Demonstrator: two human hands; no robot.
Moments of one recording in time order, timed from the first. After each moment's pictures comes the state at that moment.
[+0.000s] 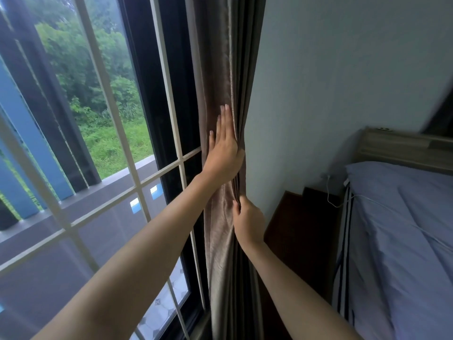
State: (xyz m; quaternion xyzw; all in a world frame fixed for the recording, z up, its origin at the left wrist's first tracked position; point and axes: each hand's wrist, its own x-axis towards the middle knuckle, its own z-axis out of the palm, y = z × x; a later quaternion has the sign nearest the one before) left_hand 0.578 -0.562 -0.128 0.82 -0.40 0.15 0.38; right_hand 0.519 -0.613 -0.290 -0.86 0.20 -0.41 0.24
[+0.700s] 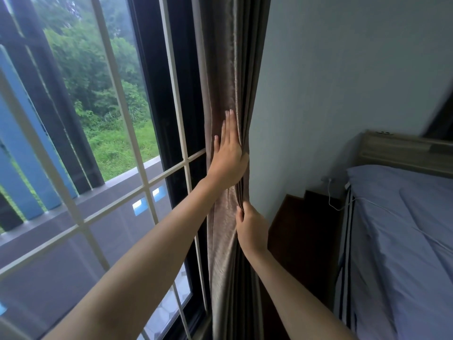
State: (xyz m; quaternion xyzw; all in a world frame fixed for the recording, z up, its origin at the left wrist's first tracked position) left_hand 0.567 -0.556 -0.129 0.81 -0.40 0.15 0.39; right_hand 0.507 -0.608 -0.300 -0.86 0.18 -0.42 0.23
